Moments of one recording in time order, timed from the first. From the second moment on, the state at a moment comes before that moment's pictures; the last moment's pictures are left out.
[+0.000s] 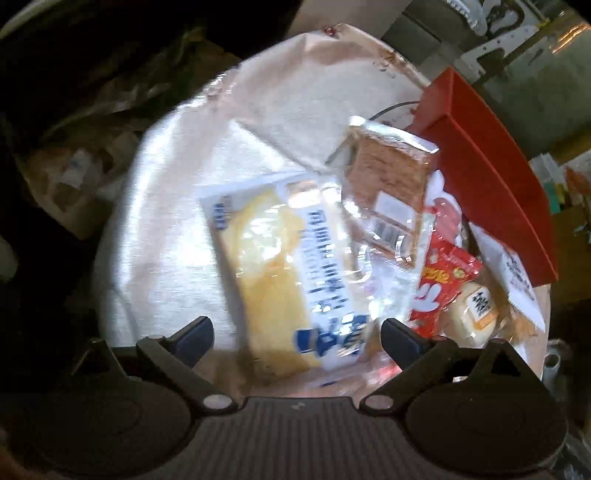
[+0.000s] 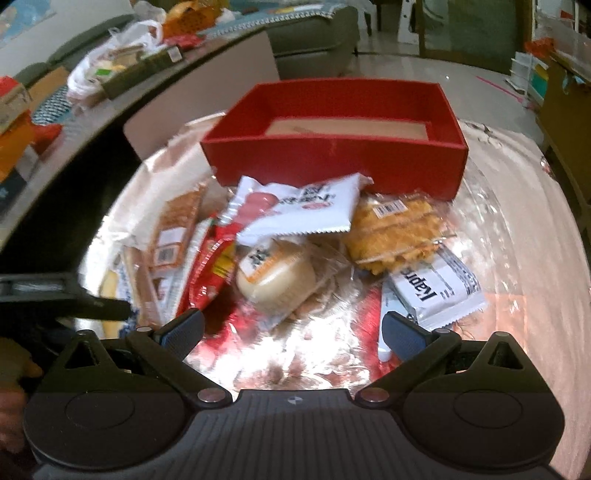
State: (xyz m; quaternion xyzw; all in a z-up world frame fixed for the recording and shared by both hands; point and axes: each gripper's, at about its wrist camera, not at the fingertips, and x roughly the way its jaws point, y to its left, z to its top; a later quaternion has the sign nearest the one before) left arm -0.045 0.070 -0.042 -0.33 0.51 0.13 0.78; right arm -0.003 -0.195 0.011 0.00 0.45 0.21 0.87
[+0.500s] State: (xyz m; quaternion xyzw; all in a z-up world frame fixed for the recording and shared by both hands) left arm -0.037 0.062 -0.043 -0.28 0.52 0.17 0.79; right arm 0.010 -0.235 0.010 0.02 0.45 0.14 0.88
